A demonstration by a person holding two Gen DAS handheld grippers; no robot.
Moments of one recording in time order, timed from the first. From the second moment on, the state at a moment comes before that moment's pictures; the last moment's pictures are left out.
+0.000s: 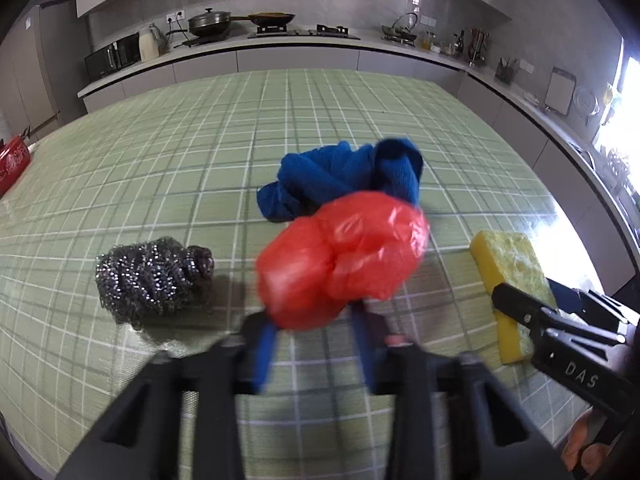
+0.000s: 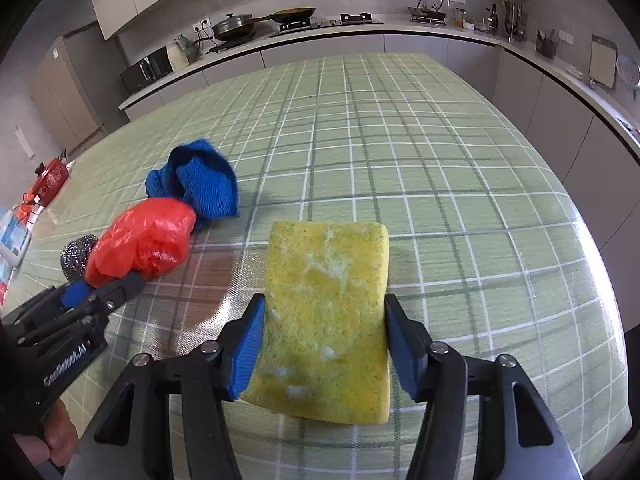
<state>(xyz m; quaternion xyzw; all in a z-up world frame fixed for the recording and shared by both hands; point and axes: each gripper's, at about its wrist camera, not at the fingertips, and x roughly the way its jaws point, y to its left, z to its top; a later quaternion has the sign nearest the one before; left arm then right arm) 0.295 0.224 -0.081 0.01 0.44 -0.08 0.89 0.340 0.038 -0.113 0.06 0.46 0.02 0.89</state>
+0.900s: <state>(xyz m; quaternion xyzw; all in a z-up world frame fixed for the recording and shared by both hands) 0.261 0.194 -0.038 -0.01 0.41 -0.16 0.90 0.273 -0.018 -0.054 0.10 0.40 -0.04 0.91</state>
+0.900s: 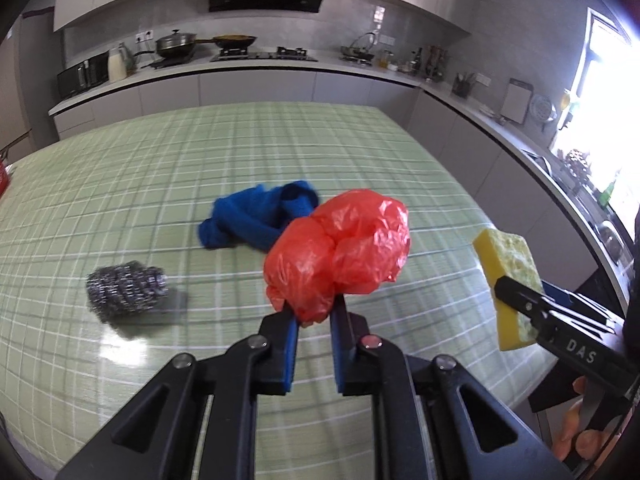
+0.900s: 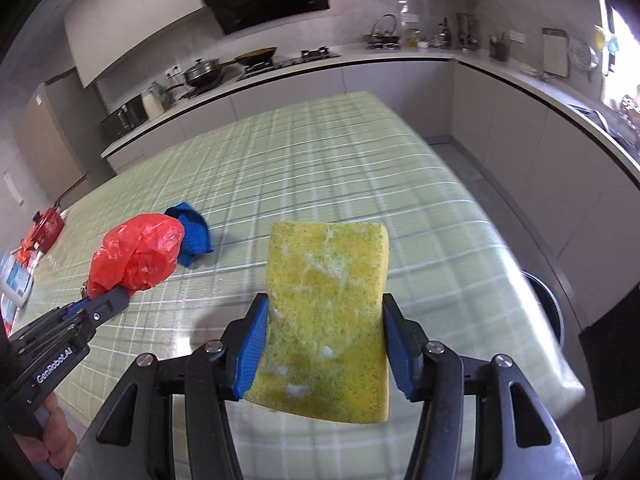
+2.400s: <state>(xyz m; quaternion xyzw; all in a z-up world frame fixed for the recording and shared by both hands) 0.249 -0.166 -0.095 0.06 0.48 -0.20 0.85 0.238 -0.367 -0.153 0.14 0.48 -0.05 0.86</state>
